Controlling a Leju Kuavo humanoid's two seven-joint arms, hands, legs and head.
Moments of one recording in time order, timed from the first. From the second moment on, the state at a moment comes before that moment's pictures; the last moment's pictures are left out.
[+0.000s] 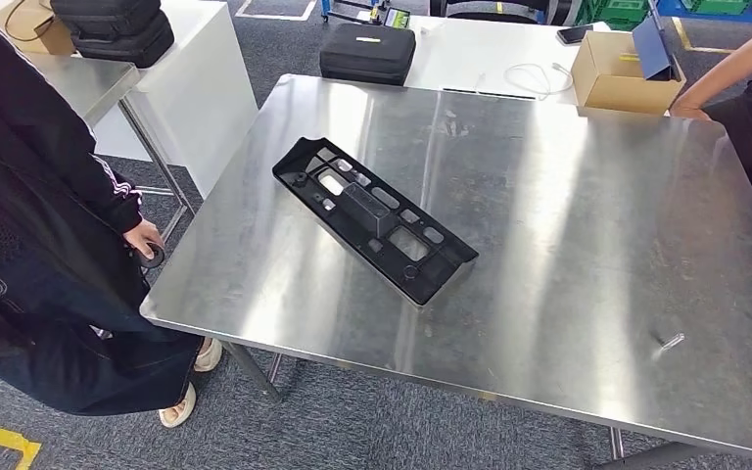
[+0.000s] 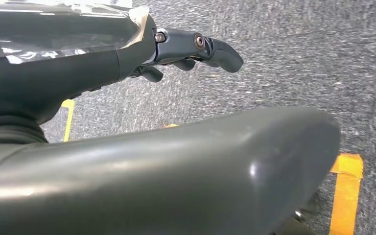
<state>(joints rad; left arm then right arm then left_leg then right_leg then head) -0.12 -0.21 0.96 -0.20 -1.07 0.37 -0.10 -0.13 0.16 -1.22 -0.21 1.49 -0.51 0.09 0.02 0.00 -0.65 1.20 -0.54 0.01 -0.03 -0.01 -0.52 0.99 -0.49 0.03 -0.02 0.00</state>
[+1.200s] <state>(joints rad) -0.14 -0.21 0.96 -0.20 -1.07 0.35 -0.10 -0.13 0.14 -1.22 -0.21 1.48 -0.54 0.08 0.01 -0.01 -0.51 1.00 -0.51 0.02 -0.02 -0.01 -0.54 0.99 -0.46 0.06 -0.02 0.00</state>
